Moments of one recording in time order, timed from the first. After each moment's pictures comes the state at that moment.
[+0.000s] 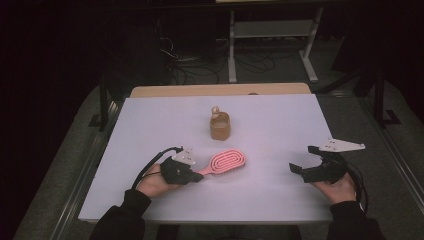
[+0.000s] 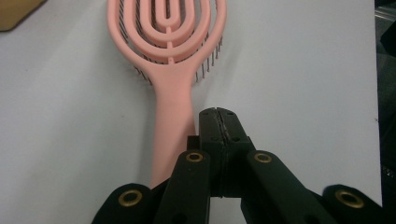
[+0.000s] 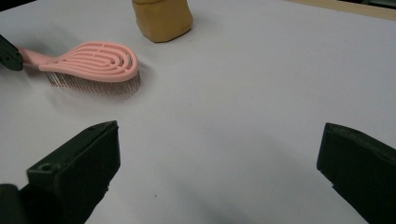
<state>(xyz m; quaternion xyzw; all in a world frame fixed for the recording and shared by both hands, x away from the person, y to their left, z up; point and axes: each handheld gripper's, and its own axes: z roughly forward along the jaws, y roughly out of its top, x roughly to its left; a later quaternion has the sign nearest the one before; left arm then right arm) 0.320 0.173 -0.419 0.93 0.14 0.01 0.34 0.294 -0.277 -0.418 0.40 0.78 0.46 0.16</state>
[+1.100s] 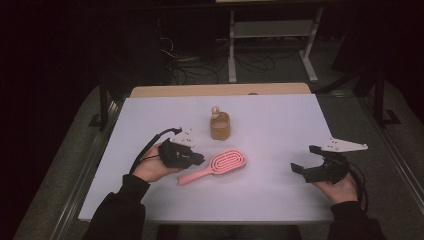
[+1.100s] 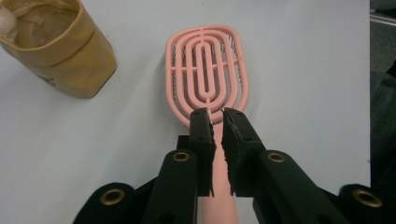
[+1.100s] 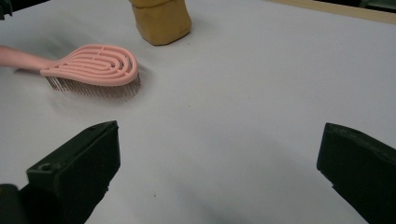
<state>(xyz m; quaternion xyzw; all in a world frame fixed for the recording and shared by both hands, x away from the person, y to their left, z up) 0.337 0.162 -0.364 0.93 0.13 0.05 0.35 0.292 -0.280 -0.416 0.40 0.77 0.46 0.16</state>
